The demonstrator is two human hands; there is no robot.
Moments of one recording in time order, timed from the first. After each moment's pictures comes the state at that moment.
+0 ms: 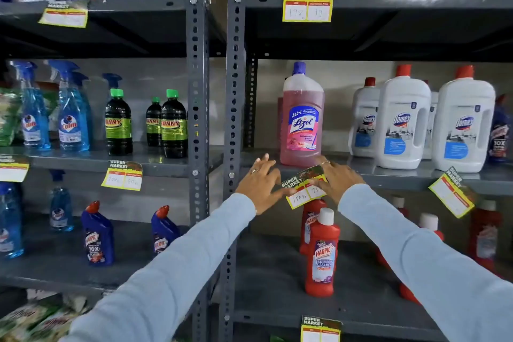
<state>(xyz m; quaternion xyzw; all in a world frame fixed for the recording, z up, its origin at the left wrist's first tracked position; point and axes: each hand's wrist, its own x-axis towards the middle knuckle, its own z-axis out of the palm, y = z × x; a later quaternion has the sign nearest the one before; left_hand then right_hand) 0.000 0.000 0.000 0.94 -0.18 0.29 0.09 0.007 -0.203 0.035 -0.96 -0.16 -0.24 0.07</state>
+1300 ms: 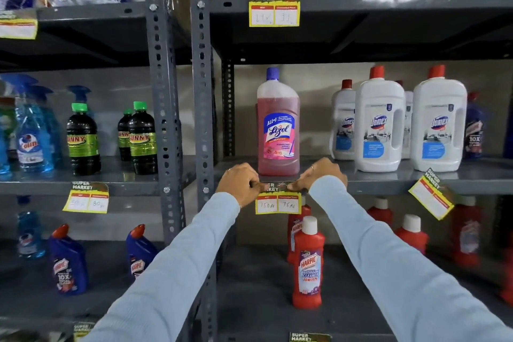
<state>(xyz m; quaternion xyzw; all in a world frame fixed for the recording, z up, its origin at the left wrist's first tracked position) 0.019 -0.010 0.033 0.93 -0.12 0.31 0.18 0.016 -0.196 0.063 -0.92 0.05 -0.17 0.34</state>
